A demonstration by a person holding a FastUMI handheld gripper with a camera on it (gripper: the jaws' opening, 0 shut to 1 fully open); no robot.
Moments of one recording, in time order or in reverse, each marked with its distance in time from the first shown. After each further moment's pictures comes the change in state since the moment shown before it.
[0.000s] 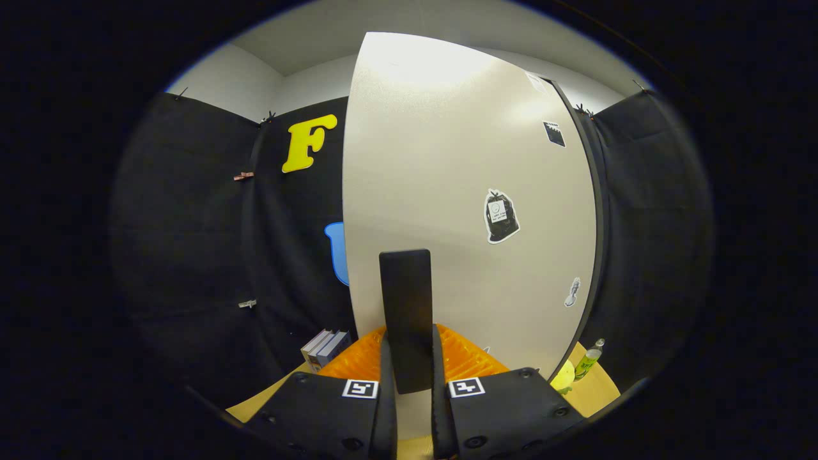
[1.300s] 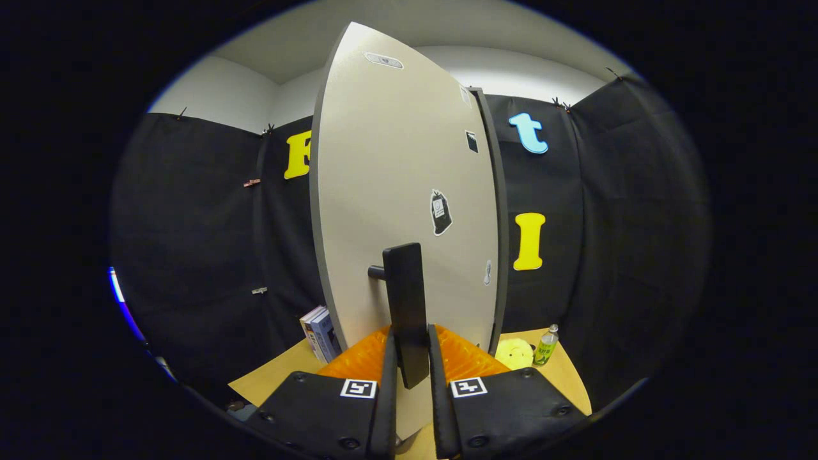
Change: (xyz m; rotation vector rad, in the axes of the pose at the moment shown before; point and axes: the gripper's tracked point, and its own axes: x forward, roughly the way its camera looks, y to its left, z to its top) arm -0.120 -0.116 0.004 0.028 0.032 0.014
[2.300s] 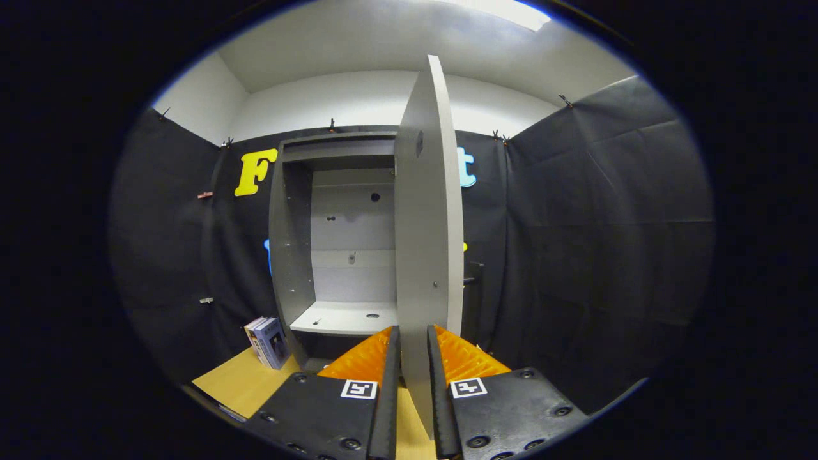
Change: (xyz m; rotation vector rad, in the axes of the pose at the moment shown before) arm -0.088 -0.083 0.026 -0.051 -0.126 -0.242
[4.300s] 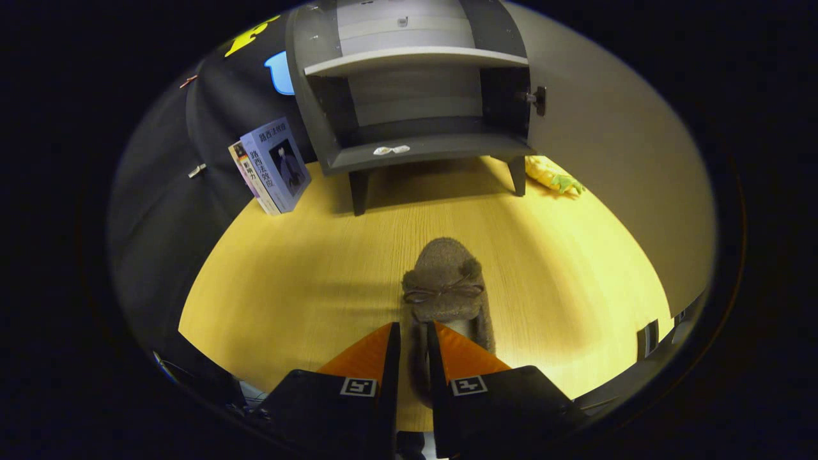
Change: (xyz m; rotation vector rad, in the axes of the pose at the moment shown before) arm 0.047 0.191 -0.475 0.067 0.844 0.047
